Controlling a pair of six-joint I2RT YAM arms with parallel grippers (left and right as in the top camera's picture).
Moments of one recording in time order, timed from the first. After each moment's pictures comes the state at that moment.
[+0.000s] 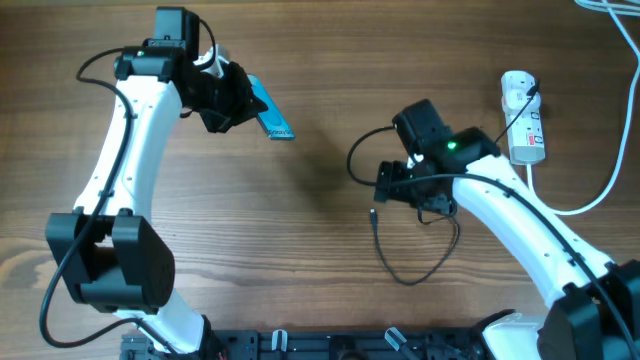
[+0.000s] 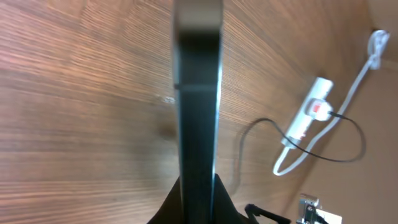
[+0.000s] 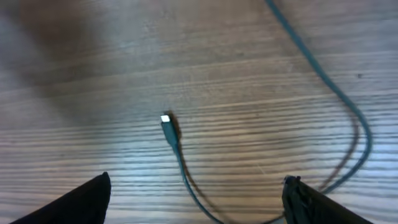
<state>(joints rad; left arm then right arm) -0.08 1.83 1.63 -1.07 0.54 -0.61 0.44 1.53 1.10 -0.99 -0.10 0.60</state>
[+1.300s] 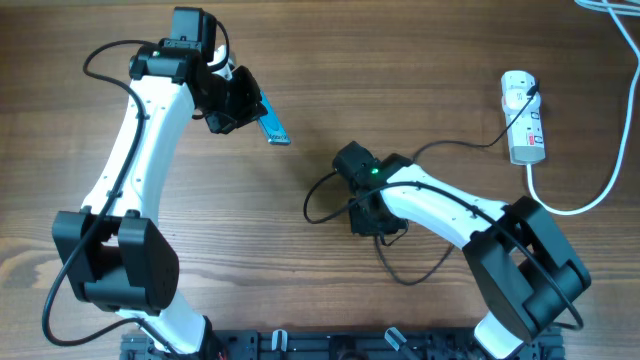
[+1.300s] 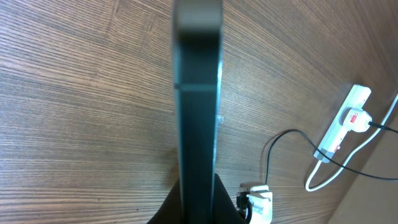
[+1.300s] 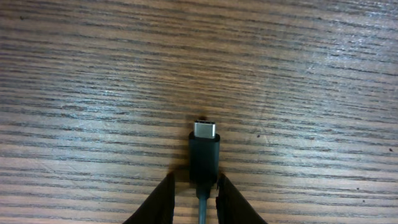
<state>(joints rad) -0.12 1.83 1.63 -1.07 0.41 -0.60 0.67 1.82 1.03 -0.82 -0.01 0.58</state>
